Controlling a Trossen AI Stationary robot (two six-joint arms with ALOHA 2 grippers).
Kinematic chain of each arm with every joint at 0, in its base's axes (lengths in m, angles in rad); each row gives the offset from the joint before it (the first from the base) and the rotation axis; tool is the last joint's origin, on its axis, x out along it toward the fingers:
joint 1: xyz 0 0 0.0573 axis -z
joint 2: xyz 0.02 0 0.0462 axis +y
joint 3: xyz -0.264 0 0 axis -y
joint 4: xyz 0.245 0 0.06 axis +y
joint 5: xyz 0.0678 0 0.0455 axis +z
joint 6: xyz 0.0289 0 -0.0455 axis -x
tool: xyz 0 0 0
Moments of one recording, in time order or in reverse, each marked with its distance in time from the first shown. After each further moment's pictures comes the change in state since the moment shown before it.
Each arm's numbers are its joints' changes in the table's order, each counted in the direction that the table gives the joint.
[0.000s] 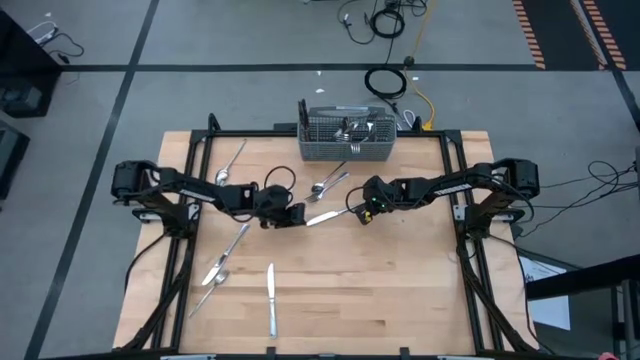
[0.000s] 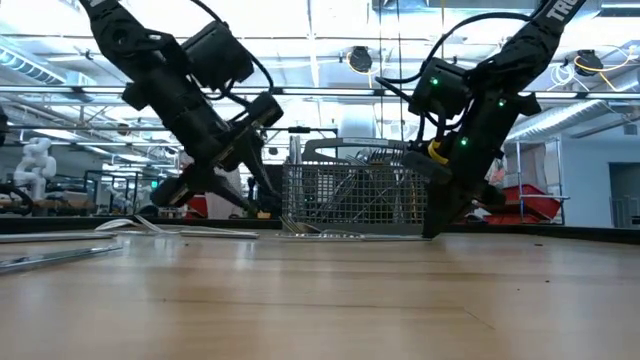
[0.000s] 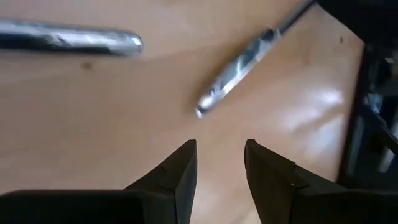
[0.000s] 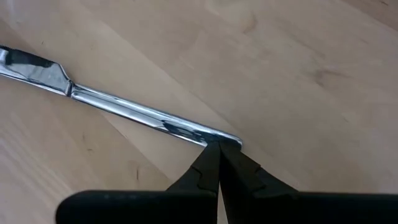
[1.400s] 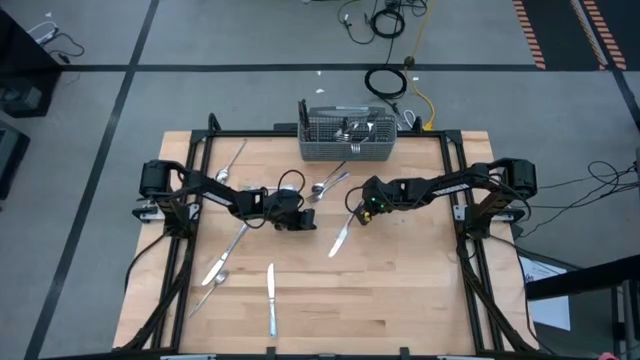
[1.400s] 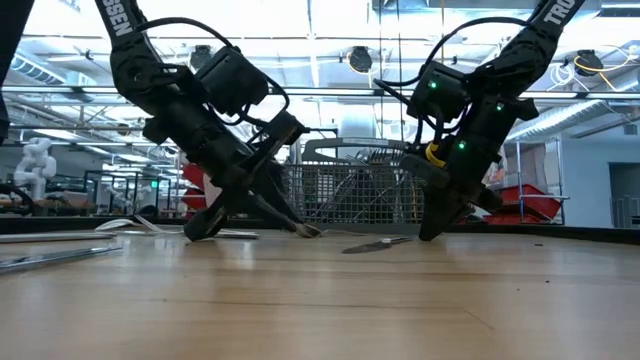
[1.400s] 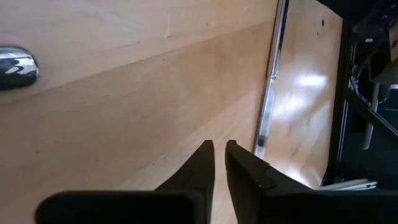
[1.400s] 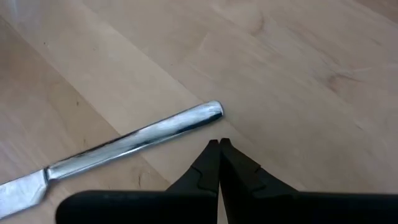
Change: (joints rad) left arm 0.008 0.246 0.003 -0.305 -0.054 -0.081; right arm 0.001 0.005 -0.003 -0.032 0.009 0.010
